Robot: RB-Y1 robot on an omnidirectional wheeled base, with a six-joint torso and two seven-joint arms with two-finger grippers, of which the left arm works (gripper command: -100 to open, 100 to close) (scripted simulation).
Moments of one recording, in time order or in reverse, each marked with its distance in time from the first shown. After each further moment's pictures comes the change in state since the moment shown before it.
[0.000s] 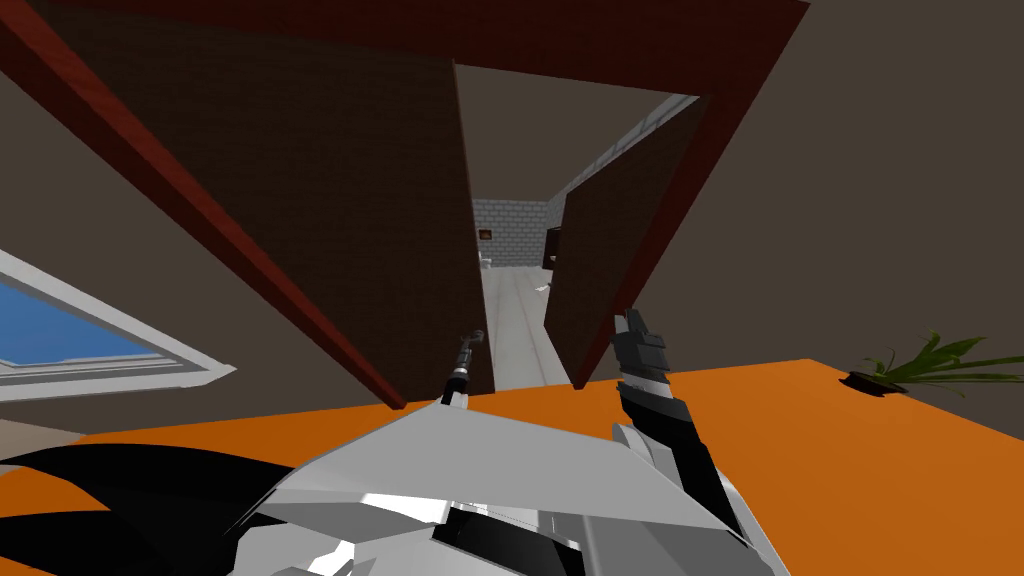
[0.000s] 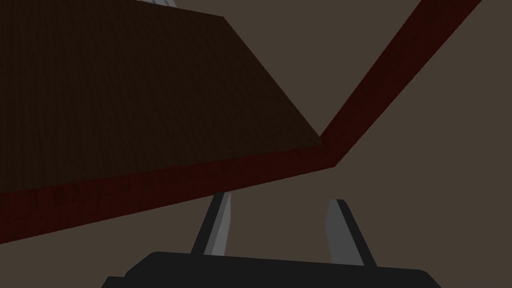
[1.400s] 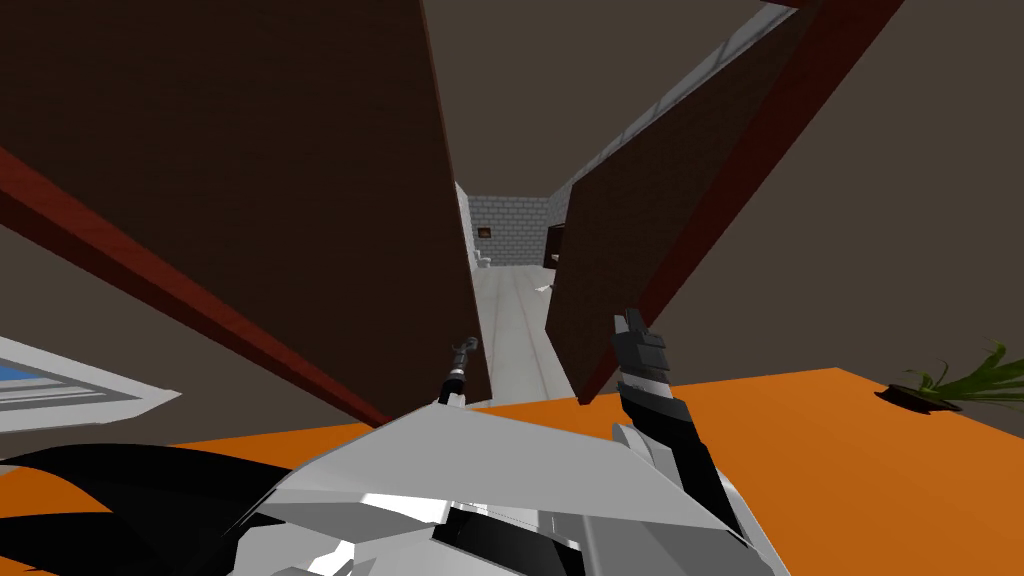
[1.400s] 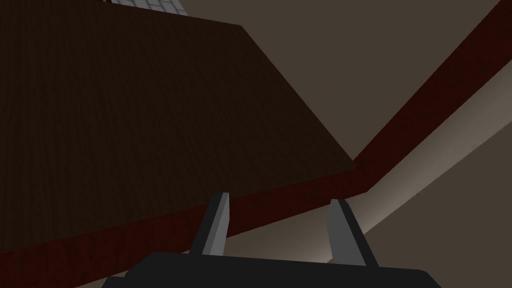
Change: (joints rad) arm 0.018 0.006 0.028 -0.017 0.018 0.021 -0.008
